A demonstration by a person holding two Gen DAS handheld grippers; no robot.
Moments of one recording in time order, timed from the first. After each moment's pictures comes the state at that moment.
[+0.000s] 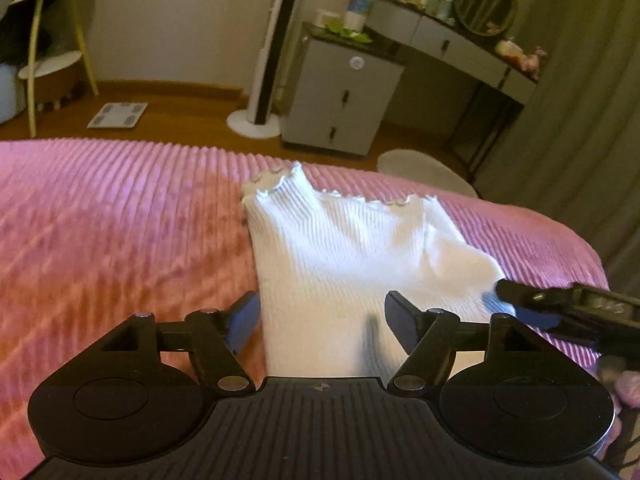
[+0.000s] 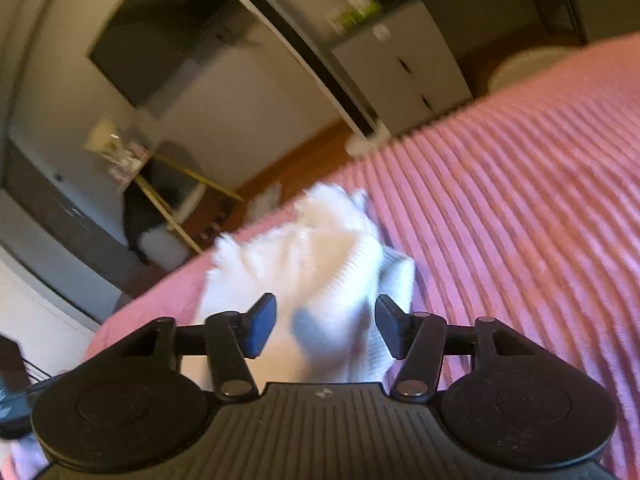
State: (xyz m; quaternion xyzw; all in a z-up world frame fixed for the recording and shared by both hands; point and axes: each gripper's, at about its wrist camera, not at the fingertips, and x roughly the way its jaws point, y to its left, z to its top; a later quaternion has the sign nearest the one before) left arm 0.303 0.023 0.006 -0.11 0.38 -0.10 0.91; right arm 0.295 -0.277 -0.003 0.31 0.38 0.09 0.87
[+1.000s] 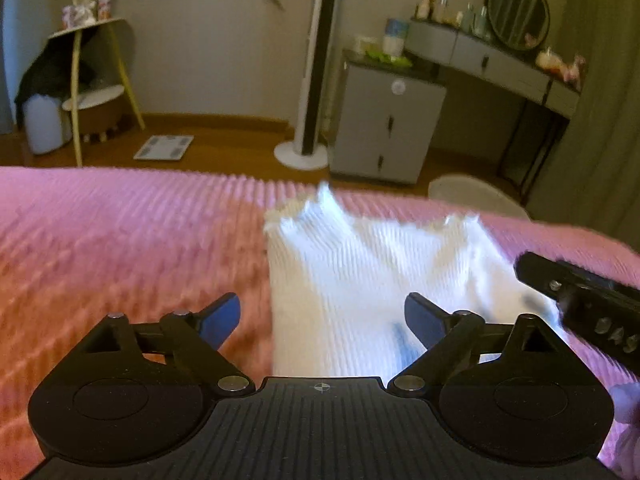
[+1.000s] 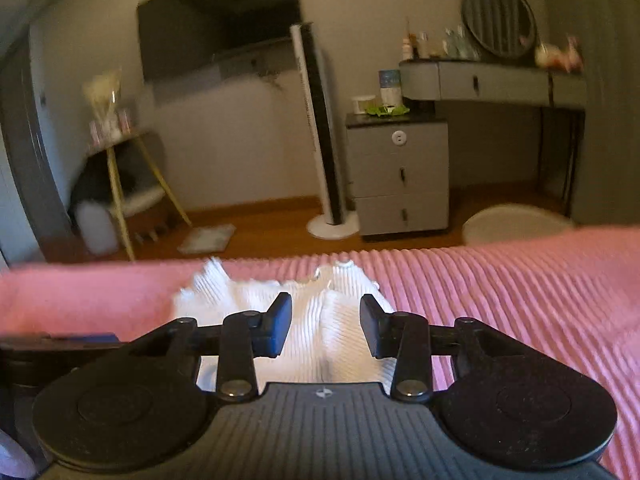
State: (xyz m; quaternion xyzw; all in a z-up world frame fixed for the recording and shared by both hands) left arm 0.314 -0.005 -0.012 -0.06 0.35 -0.01 0.94; right arm 0.279 -0.182 0.024 0.05 0.26 0.01 0.96
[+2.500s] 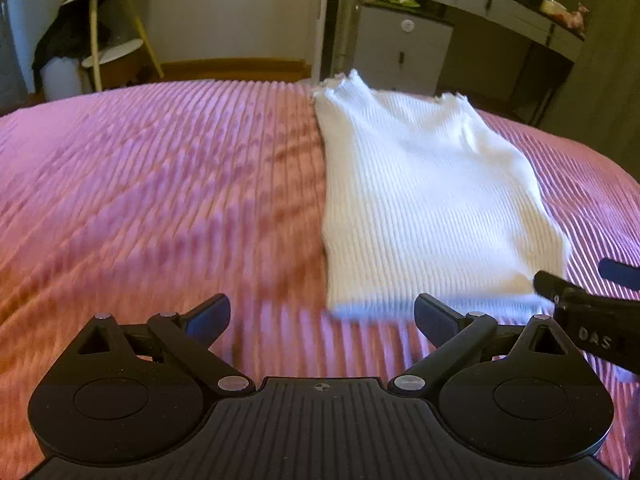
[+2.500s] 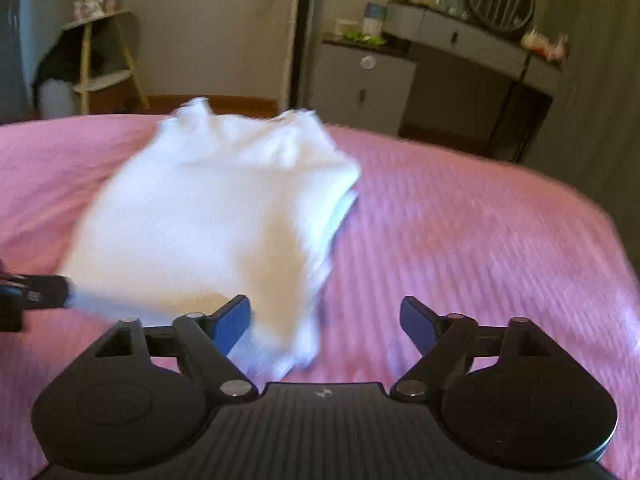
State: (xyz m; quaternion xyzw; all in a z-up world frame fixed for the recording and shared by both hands) left arm 0.161 0.013 -0.011 -0.05 0.42 0.00 0.90; right arm 0.161 -0.173 0.010 -0.03 0.39 -0.03 0.92
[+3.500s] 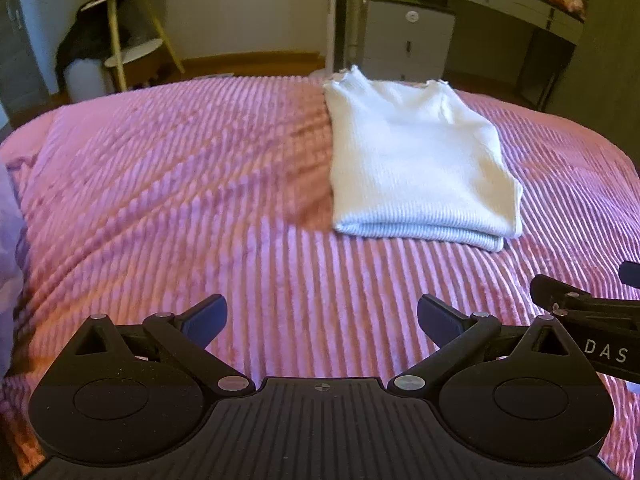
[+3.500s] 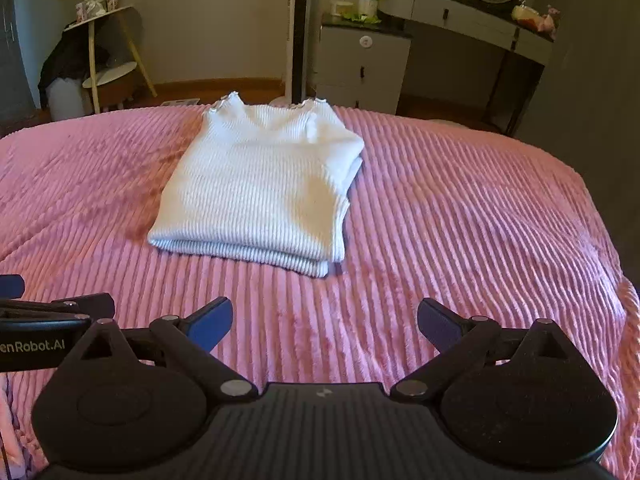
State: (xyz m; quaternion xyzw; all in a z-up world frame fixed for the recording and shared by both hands) left arm 0.080 -0.003 0.038 -0.02 0.44 0.02 0.90; right arm 0.079 -0.153 0.074 -0.02 0.43 -0.04 0.90
